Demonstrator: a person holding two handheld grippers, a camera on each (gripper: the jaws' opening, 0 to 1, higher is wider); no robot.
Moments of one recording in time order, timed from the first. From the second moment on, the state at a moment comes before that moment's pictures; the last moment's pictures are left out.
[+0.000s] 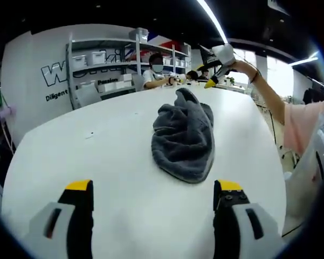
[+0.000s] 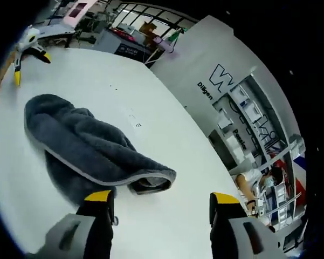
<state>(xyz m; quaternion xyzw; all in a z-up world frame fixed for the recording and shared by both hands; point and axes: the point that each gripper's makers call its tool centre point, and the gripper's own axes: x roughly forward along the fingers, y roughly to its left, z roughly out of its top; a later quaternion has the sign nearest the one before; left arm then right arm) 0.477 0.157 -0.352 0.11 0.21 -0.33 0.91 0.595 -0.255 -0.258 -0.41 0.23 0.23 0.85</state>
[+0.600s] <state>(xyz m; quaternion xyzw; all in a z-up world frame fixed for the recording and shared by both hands) 0.471 0.145 -0.360 0.12 0.22 -0.35 0.90 0.515 -0.186 -0.292 -0.23 0.15 0.37 0.89</state>
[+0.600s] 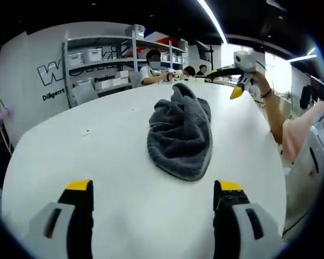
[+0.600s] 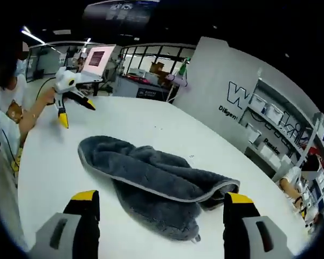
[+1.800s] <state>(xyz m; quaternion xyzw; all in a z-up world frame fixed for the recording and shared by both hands) 0.444 0.041 -0.364 0.17 0.23 -0.46 0.84 0.518 -0.214 -0.325 -0.17 0.18 0.35 0.91</state>
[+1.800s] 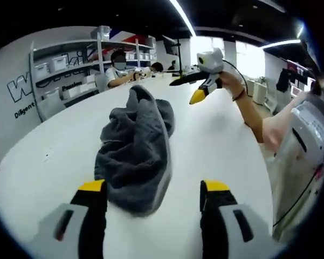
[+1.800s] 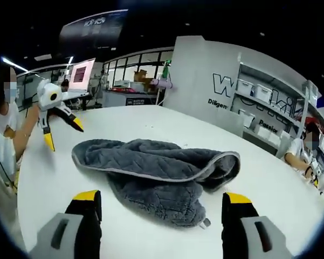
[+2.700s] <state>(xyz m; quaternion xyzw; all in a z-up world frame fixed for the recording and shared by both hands) 0.476 0.052 -0.402 0.17 0.28 -0.40 0.86 0.512 -0.214 -0.315 -0.17 0.16 0.35 0.91</state>
